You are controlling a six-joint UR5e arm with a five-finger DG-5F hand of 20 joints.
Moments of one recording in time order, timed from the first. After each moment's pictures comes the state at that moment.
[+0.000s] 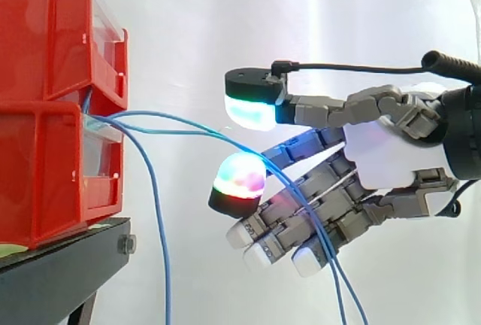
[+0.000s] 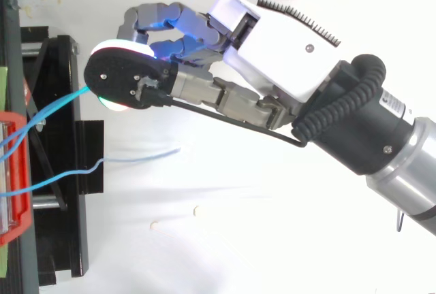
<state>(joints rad) 0.25 -2.36 -0.98 -3.06 -0.68 -0.24</state>
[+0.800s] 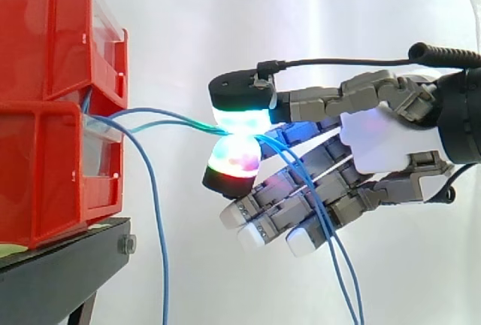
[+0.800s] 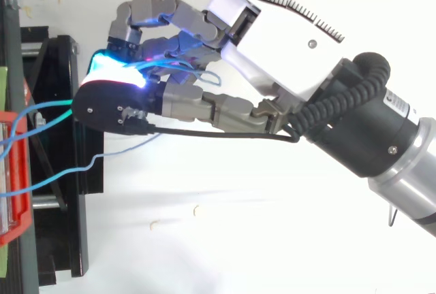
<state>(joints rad) 0.25 -2.36 -0.95 -3.08 -0.68 -0.22</state>
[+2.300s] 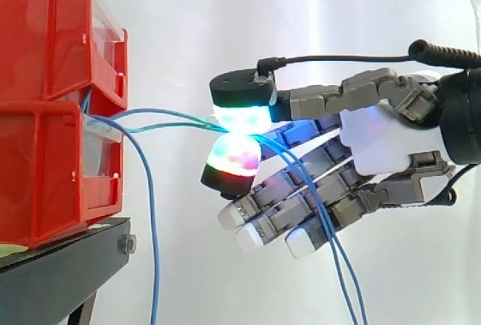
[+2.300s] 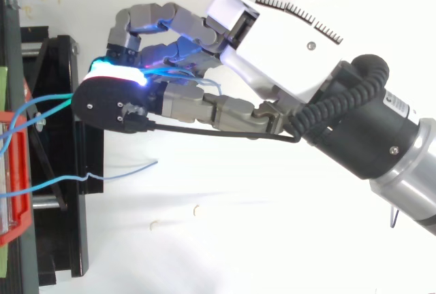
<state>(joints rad) 0.25 -2.36 -0.95 -3.10 -0.70 -0.17</state>
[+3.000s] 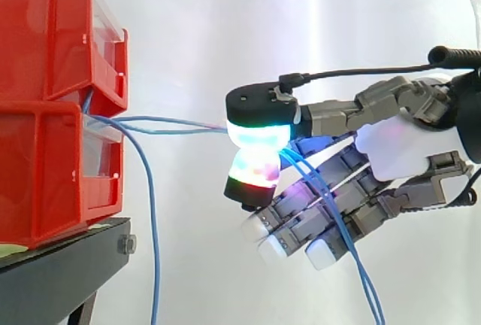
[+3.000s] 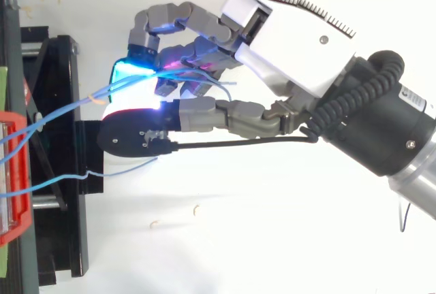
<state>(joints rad) 0.25 -2.36 -0.92 -3.26 -0.70 -0.08</state>
